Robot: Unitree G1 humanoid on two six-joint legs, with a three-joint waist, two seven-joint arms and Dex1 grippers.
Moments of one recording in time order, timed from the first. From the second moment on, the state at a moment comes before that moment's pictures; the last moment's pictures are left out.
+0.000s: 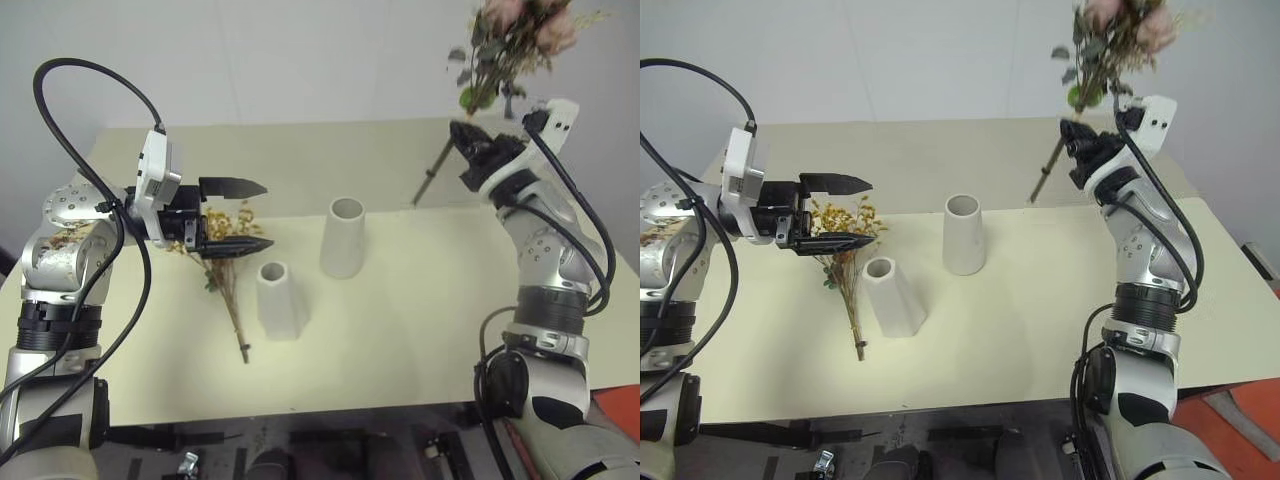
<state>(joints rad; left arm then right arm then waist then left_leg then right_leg) -0.78 0.81 0.07 0.12 -0.55 0.35 -1.39 -0.94 -0.31 -0.40 0.23 0.47 0.39 0.50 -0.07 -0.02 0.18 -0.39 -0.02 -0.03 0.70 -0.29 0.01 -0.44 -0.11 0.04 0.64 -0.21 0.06</state>
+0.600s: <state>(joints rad) -0.74 0.82 0.10 0.07 -0.55 0.36 -1.37 -0.94 -0.25 -0.27 0.15 0.65 0.37 0.60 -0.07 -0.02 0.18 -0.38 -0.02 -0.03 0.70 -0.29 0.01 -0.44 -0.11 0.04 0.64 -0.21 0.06</state>
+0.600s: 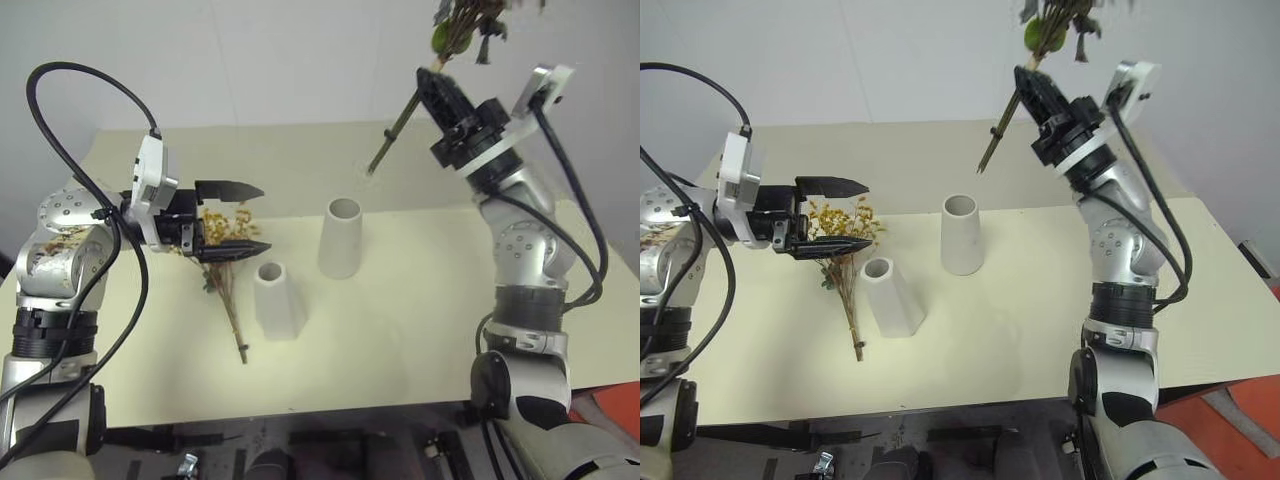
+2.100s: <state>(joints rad) -0.67 0.84 0.14 -0.01 -0.57 0.40 -1.34 -0.71 -0.22 -0.05 0.16 0.38 0.15 0.70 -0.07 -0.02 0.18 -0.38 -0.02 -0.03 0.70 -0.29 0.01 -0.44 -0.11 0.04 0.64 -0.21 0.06</state>
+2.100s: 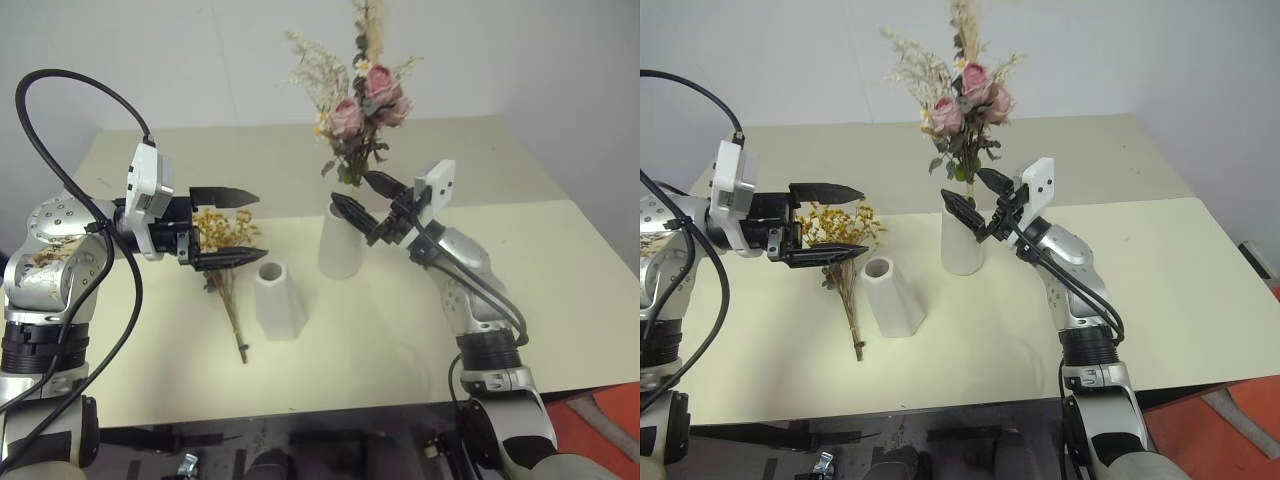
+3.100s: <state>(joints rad) -0.32 1.07 0.28 -0.42 -0.63 1.08 -0.85 -0.62 -0.68 -0.09 0.06 0.56 0.26 1.19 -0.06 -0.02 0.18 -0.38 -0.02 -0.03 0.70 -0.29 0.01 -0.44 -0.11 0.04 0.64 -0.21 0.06</state>
